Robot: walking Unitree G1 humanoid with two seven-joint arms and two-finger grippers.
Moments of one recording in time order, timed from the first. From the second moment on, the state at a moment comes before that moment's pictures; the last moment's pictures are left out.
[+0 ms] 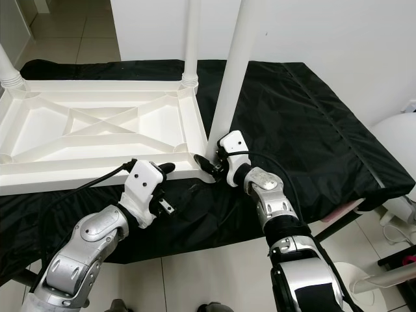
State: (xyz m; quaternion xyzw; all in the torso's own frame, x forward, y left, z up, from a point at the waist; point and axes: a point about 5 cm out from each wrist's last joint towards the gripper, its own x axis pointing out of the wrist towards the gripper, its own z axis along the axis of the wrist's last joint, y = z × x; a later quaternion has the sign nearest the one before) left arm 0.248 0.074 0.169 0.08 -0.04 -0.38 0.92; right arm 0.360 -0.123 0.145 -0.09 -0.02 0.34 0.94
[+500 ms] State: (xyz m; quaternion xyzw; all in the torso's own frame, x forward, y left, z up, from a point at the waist) left arm 0.247 0.073 0.168 0.07 -0.03 -0.38 0.92; right arm 0.351 -0.094 0.147 -0.03 -0.03 0.17 0.98
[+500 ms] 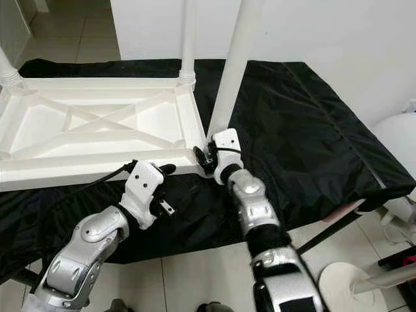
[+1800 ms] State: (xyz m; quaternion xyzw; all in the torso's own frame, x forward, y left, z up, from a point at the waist) left arm 0.249 0.072 0.169 0.08 -0.04 -0.38 0.92; right arm 0.324 -0.128 0.148 -0.03 -0.06 0.24 0.97
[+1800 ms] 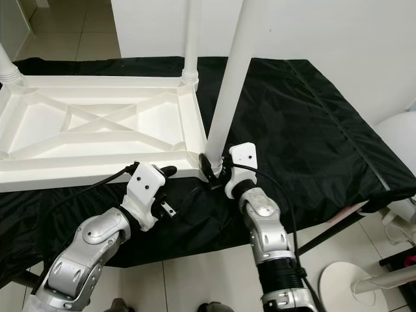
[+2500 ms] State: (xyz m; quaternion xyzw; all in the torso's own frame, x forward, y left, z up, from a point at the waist) left arm 0.263 0.079 0.175 0.10 -0.04 -0.37 0.92; right arm 0.352 -0.120 0.151 -0.06 -0.04 0.37 0.93
